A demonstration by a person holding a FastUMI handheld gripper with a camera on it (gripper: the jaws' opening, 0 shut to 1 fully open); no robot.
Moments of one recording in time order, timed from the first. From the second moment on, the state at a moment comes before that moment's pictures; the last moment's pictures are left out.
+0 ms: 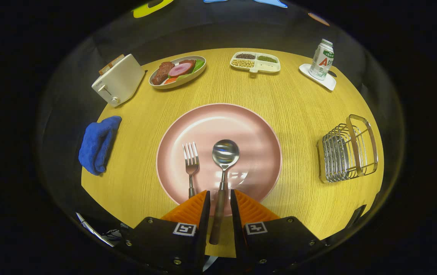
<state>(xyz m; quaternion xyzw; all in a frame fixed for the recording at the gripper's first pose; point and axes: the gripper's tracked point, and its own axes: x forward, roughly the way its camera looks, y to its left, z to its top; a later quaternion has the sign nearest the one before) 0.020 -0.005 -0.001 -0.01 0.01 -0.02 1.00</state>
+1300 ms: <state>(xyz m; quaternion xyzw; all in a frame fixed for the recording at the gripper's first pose) 0.048 -0.017 -0.012 0.01 0.07 -0.05 1.00</state>
